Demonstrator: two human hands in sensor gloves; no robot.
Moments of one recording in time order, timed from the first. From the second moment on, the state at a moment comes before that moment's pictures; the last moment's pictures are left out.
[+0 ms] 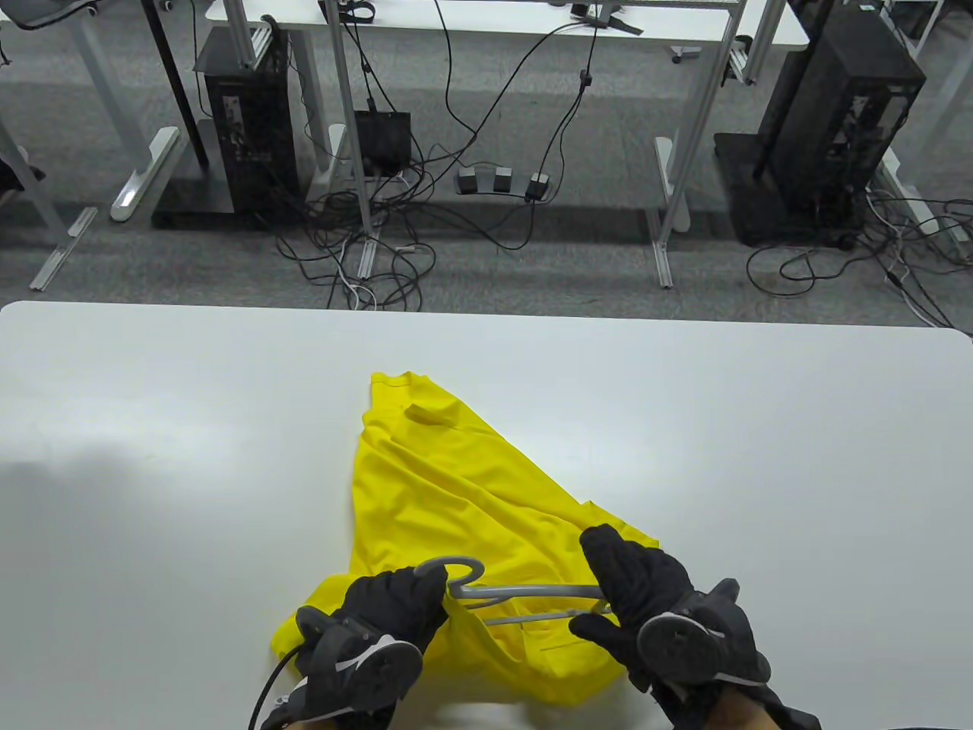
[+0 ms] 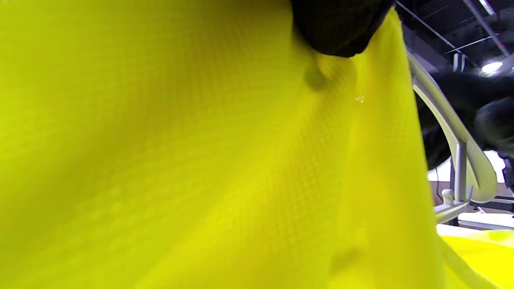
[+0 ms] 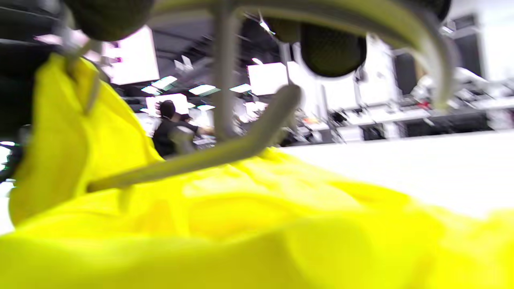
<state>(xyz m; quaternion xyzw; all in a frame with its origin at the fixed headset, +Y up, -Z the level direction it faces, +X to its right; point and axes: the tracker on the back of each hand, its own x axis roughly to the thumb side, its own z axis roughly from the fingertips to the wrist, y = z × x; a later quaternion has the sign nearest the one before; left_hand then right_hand) -0.132 -0.692 -0.218 0.18 -0.26 0.09 0.94 0.169 -0.694 -0.249 0.27 -0.09 0.95 0.15</state>
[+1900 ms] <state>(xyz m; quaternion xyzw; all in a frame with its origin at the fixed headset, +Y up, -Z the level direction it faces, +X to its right) -0.161 -0.686 -0.229 0.09 -0.21 0.00 0.97 0.261 -0.722 -0.288 -0.05 0.01 0.90 0.42</state>
